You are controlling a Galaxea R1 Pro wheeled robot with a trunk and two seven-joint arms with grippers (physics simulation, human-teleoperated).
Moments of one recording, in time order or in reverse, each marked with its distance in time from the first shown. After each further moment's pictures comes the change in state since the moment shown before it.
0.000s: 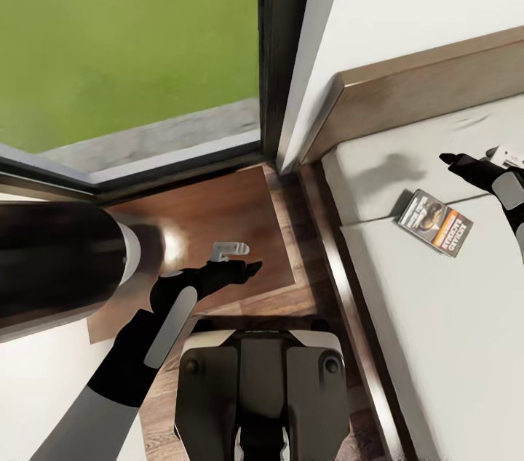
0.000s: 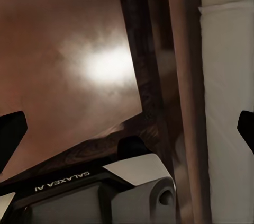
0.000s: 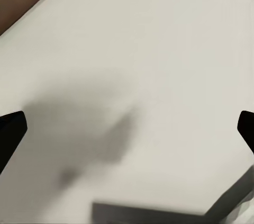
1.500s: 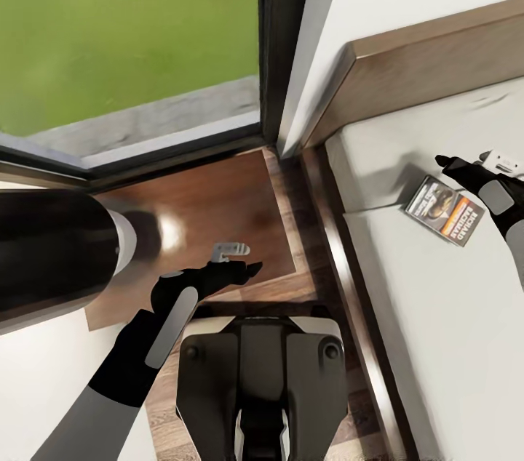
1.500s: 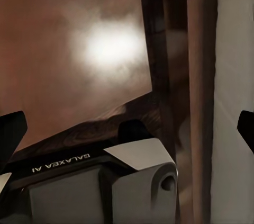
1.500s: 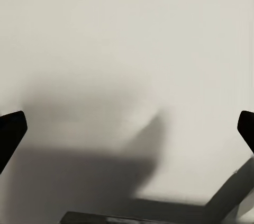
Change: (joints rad) left arm -0.001 -0.003 0.000 0.007 0.000 0.000 0.000; right arm 0.000 0.017 -0.004 0.079 0.005 -0.162 -0.002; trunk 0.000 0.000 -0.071
